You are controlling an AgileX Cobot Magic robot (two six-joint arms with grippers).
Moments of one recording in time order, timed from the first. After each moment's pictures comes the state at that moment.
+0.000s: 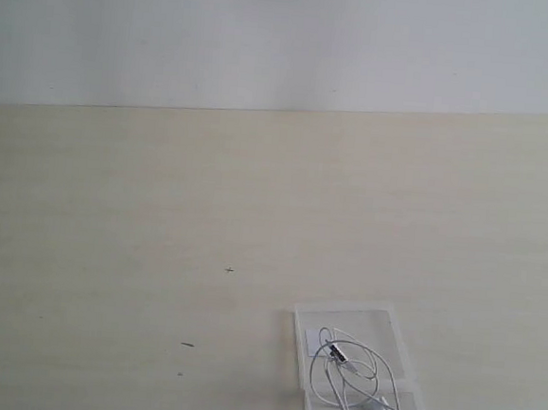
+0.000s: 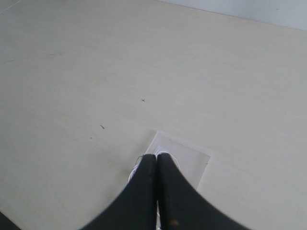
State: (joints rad) left arm 0.27 0.61 -0.57 -1.09 1.00 1.11; right arm 0.42 0.56 -0.68 0.32 0.82 -0.26
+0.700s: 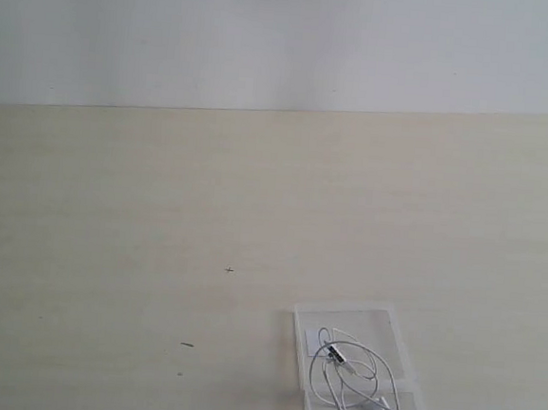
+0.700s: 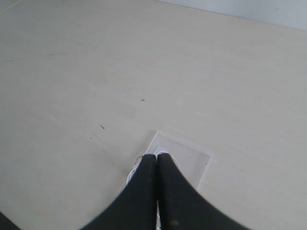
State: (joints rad) left arm 0.32 0.00 -0.57 -0.55 0.96 0.68; right arm 0.42 0.56 -0.68 0.32 0.82 -0.26
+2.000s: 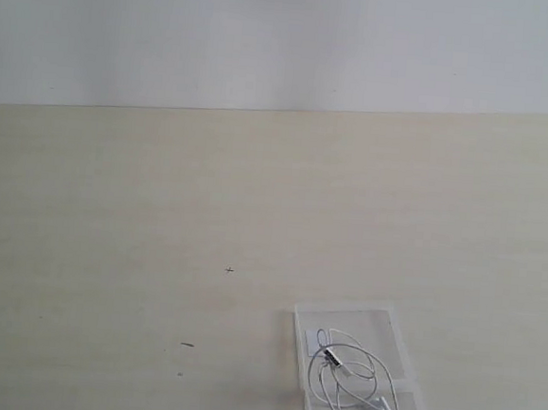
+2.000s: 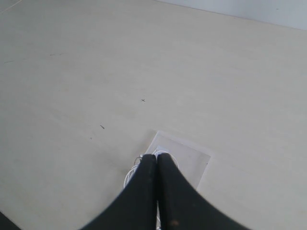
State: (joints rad) left arm -0.04 0.00 0.00 -0.27 0.25 0.23; right arm 0.42 0.56 -0.68 0.32 0.82 -0.26
